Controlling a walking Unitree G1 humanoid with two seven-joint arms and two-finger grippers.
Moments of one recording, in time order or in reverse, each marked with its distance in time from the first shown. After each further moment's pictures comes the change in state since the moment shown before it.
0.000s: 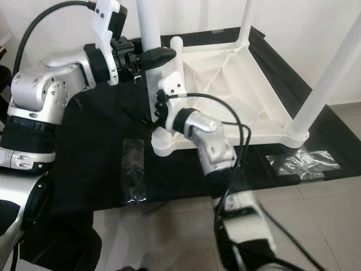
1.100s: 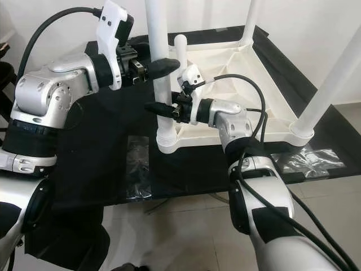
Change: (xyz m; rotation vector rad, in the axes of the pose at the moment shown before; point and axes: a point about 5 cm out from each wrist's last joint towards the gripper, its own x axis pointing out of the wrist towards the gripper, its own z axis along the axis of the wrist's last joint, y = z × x) left arm -0.010 0.005 -0.001 -0.034 0.020 0.037; right arm -0.019 -0.035 -0.004 0.053 -0.003 0.074
